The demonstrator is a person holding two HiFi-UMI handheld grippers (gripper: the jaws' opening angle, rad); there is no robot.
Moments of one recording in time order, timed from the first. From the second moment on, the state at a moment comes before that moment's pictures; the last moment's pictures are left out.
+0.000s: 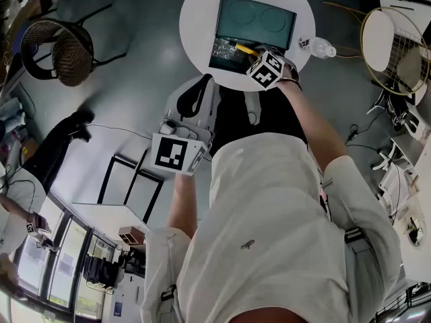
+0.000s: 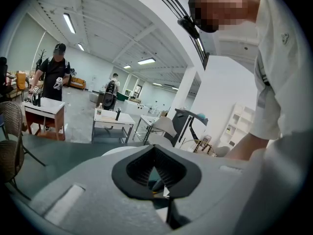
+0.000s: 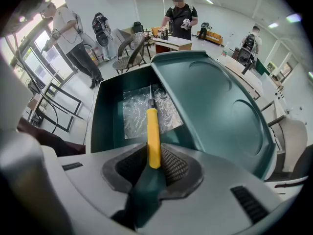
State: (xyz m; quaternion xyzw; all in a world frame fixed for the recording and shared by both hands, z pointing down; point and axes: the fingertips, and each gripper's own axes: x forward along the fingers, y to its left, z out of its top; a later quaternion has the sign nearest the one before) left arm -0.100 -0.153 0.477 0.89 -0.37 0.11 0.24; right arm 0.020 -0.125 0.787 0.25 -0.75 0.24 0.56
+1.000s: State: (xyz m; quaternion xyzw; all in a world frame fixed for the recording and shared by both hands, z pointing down) left arm -0.098 -0.148 0.434 0.91 -0.35 0.09 0.19; right arm 0.043 -0.120 0.734 0.30 -0.74 0.21 0.56
